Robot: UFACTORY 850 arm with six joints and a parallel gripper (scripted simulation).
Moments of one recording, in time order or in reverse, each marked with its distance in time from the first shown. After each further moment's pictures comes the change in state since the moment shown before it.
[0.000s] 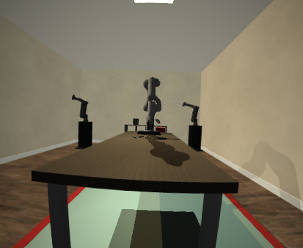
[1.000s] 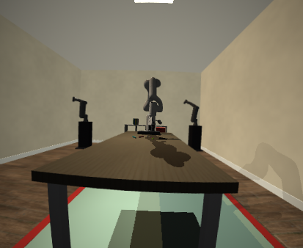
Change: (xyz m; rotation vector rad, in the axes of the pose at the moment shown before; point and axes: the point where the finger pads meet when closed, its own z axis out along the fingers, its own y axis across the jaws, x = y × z) arm 0.021 0.007 0.007 -0.001 0.000 -0.840
